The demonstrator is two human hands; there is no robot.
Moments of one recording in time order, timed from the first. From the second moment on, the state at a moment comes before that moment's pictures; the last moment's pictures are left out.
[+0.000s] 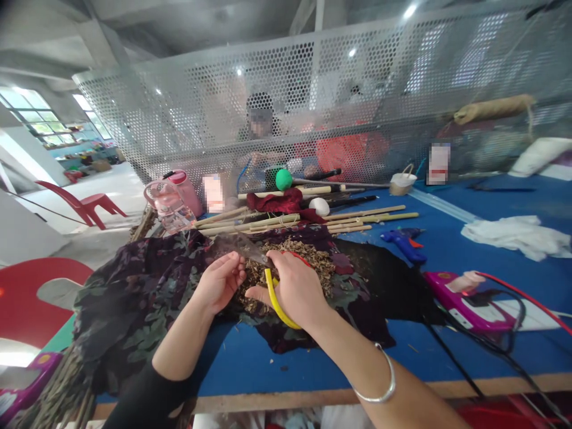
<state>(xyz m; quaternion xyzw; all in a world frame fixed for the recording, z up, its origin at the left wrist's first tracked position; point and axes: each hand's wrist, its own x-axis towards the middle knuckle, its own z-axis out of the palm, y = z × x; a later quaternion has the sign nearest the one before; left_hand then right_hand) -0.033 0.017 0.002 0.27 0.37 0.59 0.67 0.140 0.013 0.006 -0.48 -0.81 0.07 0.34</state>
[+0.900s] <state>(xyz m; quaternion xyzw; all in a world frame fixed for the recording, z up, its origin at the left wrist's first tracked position) -0.025 0.009 0.005 0.35 0.40 0.57 0.63 0.134 0.011 0.001 -0.50 -0.82 0.03 0.26</state>
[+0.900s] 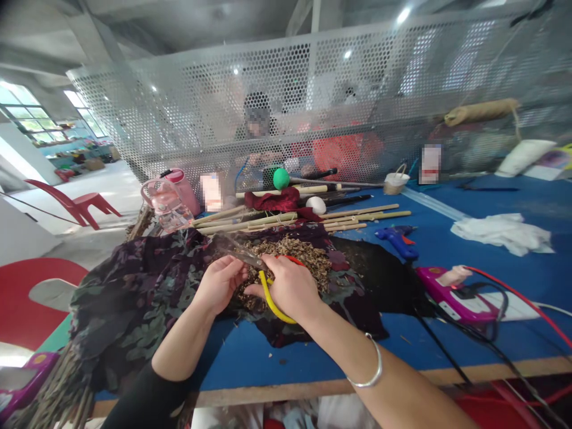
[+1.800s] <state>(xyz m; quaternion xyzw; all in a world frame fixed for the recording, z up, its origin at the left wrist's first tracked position) -0.099 0.060 -0.032 0.57 0.80 0.17 0.07 0.144 0.026 0.002 -0.53 -0.80 0.02 0.28</state>
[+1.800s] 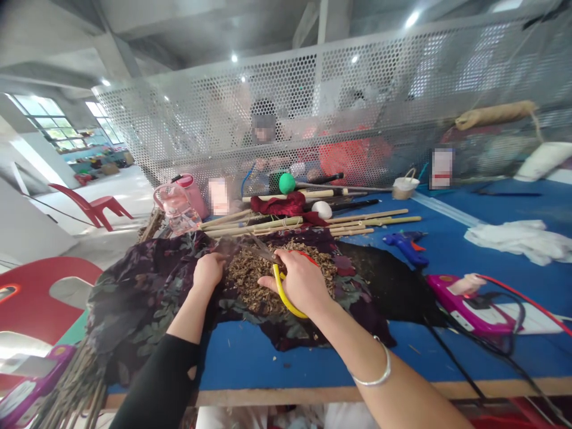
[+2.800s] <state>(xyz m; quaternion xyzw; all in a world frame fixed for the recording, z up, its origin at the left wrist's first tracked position) -0.051 0.031 -0.007 0.30 0.40 0.66 0.57 0.141 0.025 -0.002 -0.50 -0.80 0.06 0.32</state>
